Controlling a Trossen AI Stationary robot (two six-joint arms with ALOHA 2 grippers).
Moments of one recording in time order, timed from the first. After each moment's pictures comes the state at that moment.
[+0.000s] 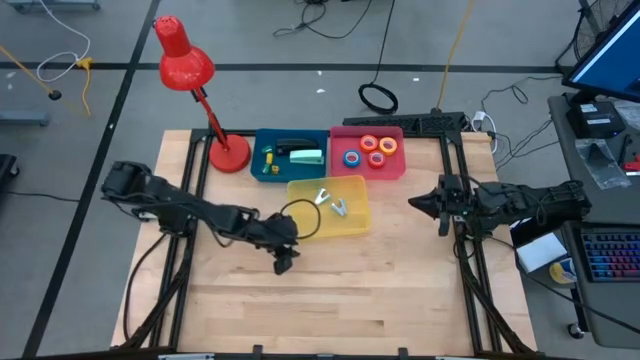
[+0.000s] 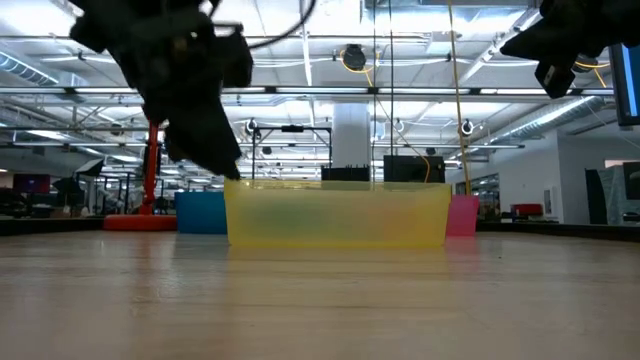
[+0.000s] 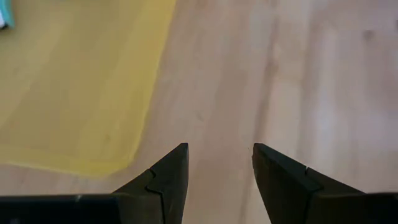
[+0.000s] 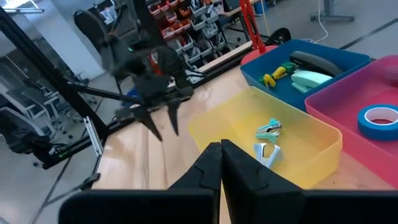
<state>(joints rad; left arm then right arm) -0.22 1.51 0.77 -0.08 -0.05 -0.56 0.18 0.29 0.44 -0.34 0.30 0.53</state>
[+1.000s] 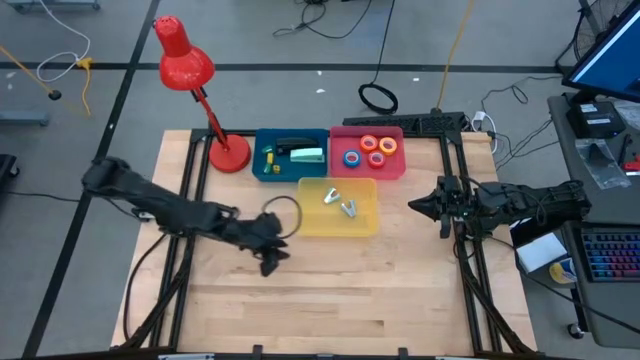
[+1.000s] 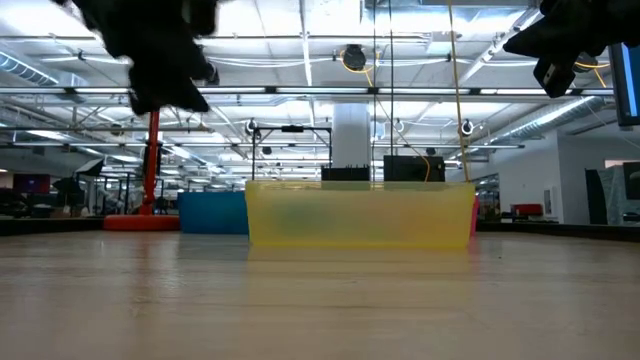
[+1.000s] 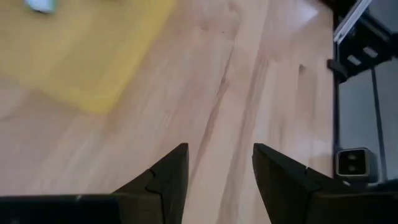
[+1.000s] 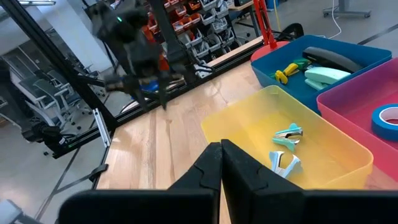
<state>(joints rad) -0.32 1.28 0.78 -0.23 -0.11 -0.73 0.18 0.29 0.44 -0.34 0.26 0.51</state>
